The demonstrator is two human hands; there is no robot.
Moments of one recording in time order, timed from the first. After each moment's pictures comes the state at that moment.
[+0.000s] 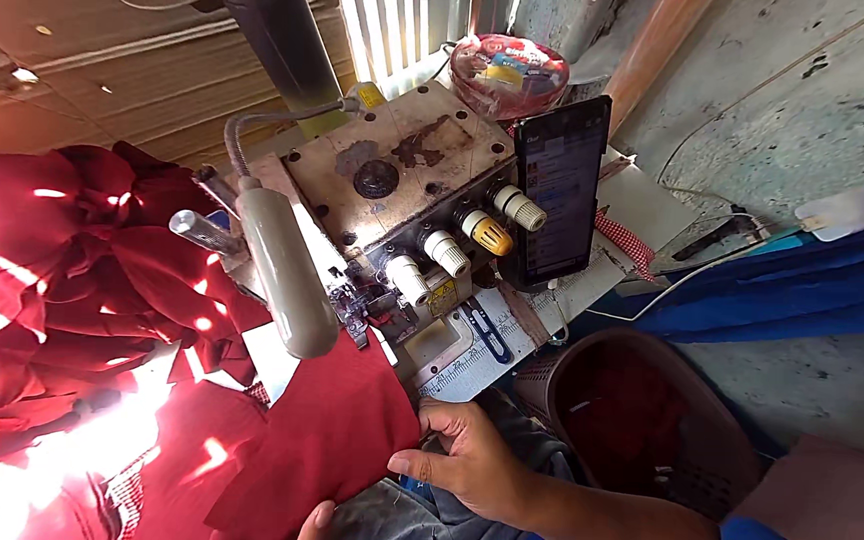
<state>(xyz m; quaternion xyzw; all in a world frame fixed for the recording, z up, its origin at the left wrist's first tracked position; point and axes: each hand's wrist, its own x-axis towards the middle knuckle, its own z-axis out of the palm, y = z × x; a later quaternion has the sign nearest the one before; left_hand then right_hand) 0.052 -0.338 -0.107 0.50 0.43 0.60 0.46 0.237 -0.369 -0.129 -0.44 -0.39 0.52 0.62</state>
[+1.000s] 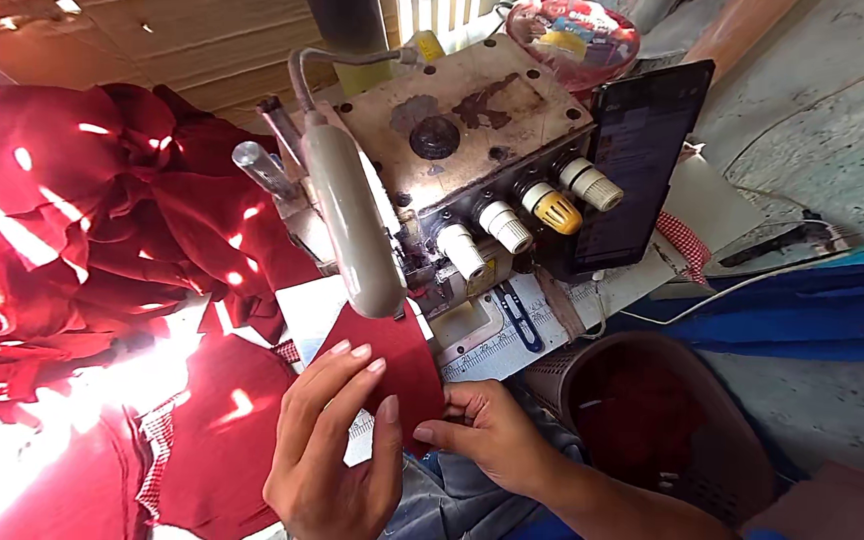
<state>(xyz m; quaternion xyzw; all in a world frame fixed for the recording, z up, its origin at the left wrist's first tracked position) 0.082 -0.282 -0.083 0.80 0.34 0.46 0.18 0.244 -0.367 -0.122 -0.43 -0.34 0.62 0.56</state>
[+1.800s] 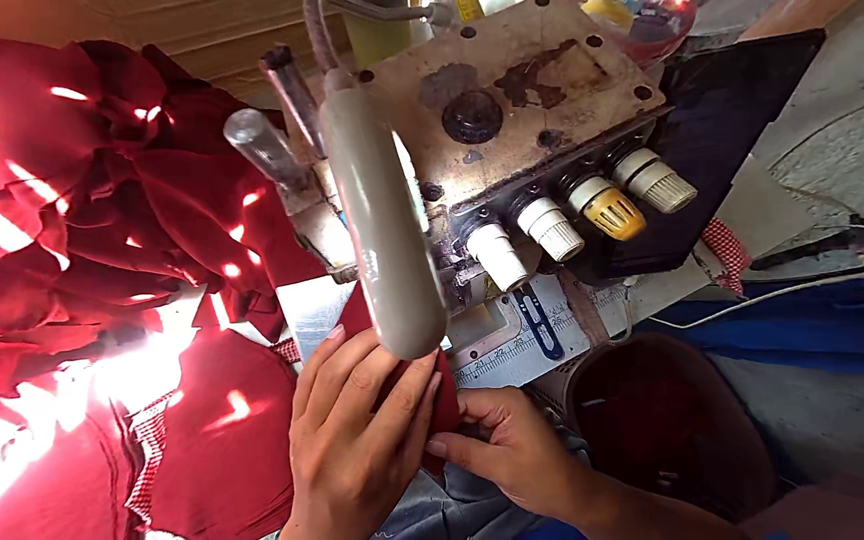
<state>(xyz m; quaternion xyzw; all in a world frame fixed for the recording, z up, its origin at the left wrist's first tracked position) 0.091 -0.262 -0.086 0.88 0.31 0.36 0.08 0.249 -0.362 -0.118 -0.43 -0.39 0.59 0.57</state>
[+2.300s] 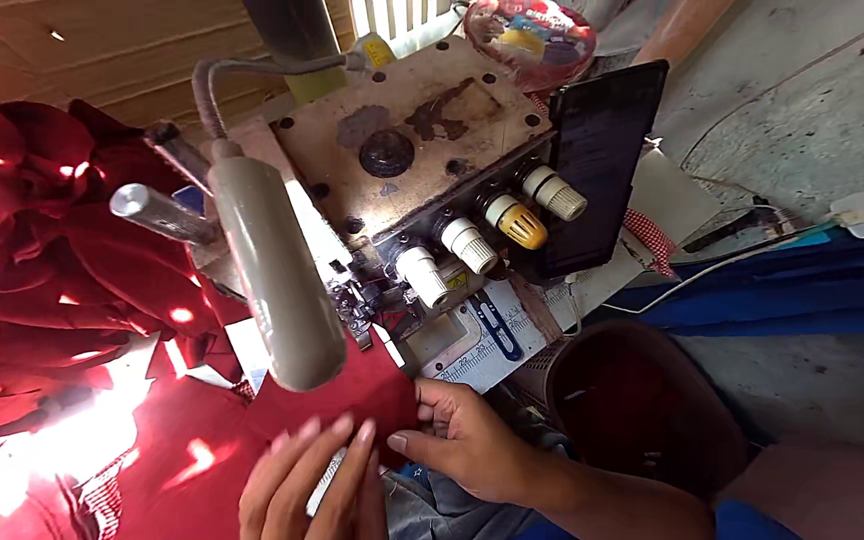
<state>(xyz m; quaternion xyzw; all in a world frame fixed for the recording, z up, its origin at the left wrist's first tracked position) 0.072 -0.301 -0.099 0.84 0.36 0.40 0.08 0.246 -0.349 -0.121 -0.42 -0.36 0.61 0.57</state>
